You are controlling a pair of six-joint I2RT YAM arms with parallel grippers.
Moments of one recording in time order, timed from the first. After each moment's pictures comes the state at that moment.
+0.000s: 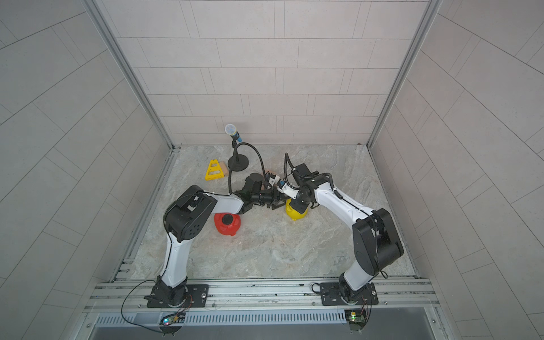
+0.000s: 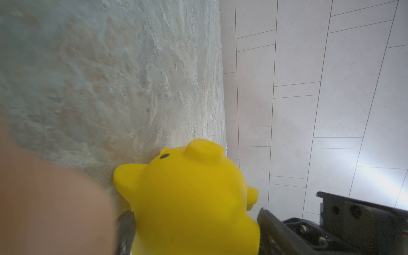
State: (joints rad) left arm -0.64 2.12 1.16 0.51 0.74 -1.05; right arm 0.43 1.59 1.18 -0.77 -0.09 -0.52
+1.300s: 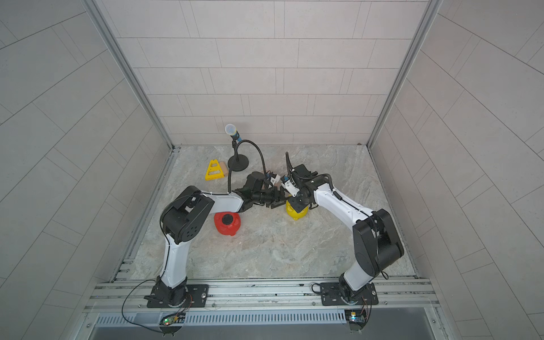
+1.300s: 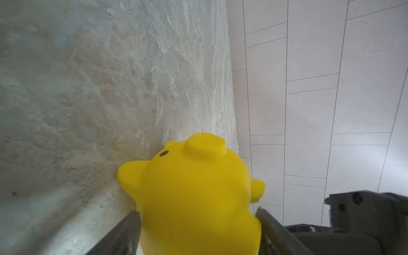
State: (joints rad) left arm -0.64 2.09 1.19 0.38 0.70 -0.95; right arm 0.43 1.58 1.17 -0.75 0.00 -0.21
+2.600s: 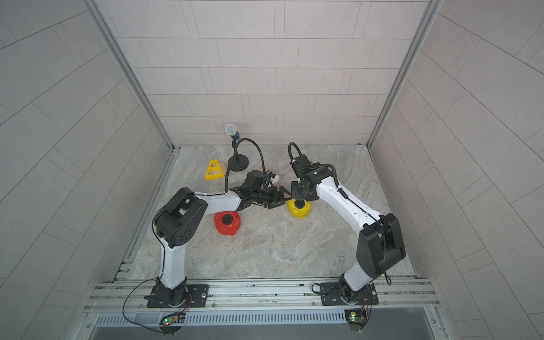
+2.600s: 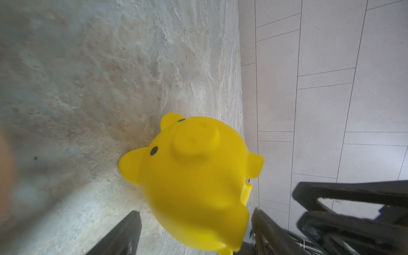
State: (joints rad) left arm -0.65 2.00 1.19 0.21 0.67 -0.90; right arm 0.44 1.54 1.35 -0.92 0.08 0.45
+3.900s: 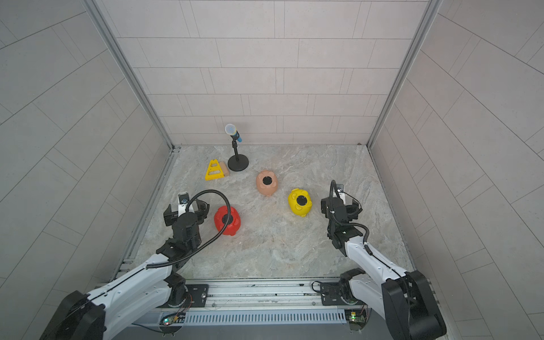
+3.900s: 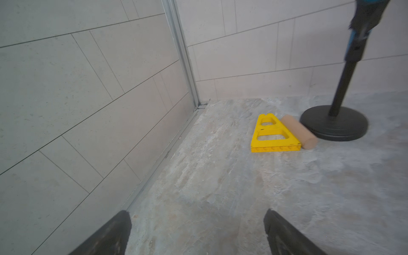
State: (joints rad) left arm -0.38 0.95 0.20 0.45 -0.88 0.03; right arm 0.20 1.07 0.34 0.24 0.58 0.07
